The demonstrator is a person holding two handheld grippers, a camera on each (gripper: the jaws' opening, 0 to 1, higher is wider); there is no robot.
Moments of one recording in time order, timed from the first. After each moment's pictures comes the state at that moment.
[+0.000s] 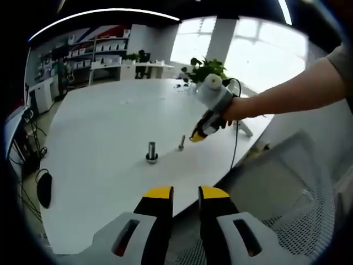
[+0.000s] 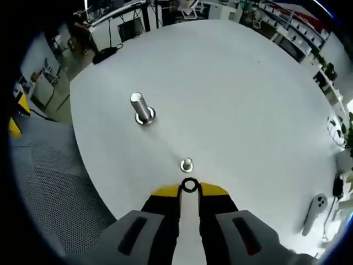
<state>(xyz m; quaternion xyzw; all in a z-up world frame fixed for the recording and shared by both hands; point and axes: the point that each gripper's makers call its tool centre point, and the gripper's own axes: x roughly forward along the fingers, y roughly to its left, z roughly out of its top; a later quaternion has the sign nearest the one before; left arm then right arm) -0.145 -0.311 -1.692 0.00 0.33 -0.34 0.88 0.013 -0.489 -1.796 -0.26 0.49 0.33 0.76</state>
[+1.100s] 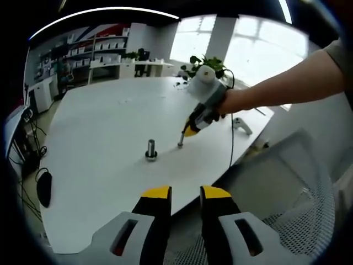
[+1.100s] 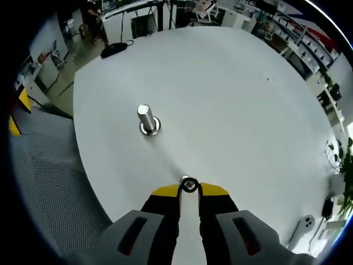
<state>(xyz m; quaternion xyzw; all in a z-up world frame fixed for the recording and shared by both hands) -0.147 -0.310 -1.694 0.00 0.33 -0.34 0.88 0.024 -0.466 -1.796 -0.30 0.47 0.35 0.75</state>
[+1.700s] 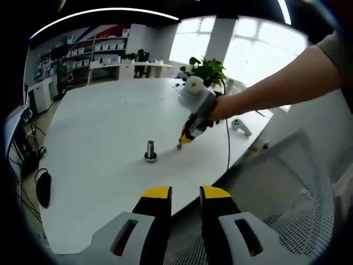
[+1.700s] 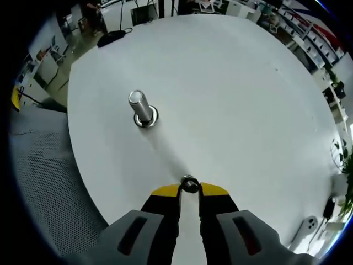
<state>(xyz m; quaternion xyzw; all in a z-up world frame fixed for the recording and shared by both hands) -0.147 -0.311 -1.692 0.00 0.33 -0.34 0.88 0.025 -0.466 -1.826 -0.31 0.51 0.35 0.72</state>
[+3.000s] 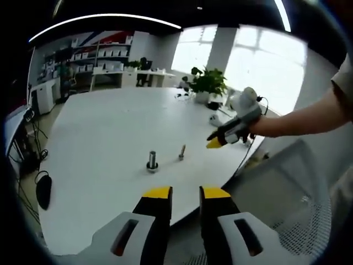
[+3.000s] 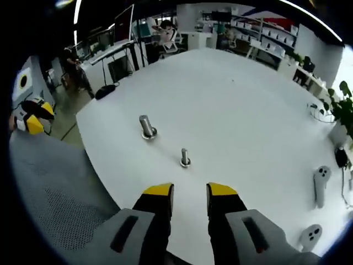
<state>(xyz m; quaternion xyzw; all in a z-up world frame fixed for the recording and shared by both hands) -0.138 -0.309 -1.678 -0.03 0.29 -0.33 0.90 -0.029 -0.517 -1.745 -0.12 0.39 0.31 0.86</state>
